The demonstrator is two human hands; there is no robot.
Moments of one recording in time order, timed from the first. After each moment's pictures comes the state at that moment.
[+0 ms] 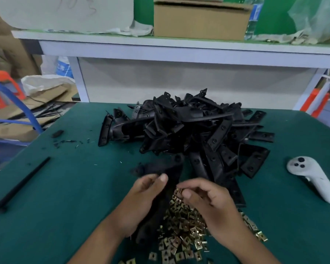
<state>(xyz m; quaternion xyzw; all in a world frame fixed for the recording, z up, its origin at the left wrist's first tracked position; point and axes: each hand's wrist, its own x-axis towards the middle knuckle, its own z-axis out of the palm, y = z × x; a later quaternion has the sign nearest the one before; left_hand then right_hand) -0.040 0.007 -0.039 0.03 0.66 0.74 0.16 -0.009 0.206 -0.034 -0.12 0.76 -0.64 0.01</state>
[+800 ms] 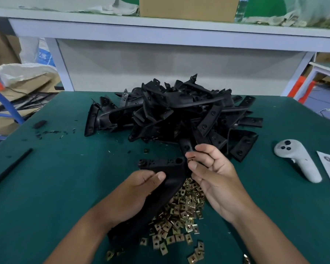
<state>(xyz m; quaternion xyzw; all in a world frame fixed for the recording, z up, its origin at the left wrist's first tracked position) -0.042 0.003 -0.041 0.16 0.76 0.60 0.21 -0.020 0.220 -0.019 -0.03 0.54 -0.84 0.01</state>
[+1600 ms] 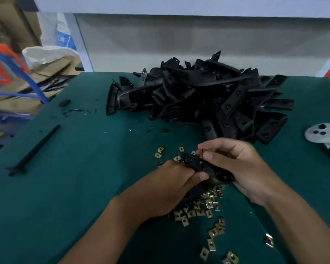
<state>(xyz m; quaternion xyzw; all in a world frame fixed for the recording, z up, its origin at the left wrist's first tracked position) -0.019 0.023 -0.038 0.34 0.86 0.36 0.11 -0.012 0.224 -0.014 -0.08 0.68 -0.72 0.09</state>
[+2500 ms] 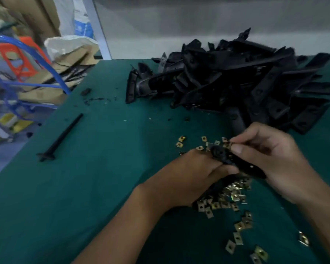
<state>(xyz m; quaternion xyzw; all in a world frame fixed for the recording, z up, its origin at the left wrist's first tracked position) -0.016 0.017 -0.032 0.38 0.84 0.37 0.07 -0.010 0.217 -0.024 -0.14 0.74 -0.66 -0.01</state>
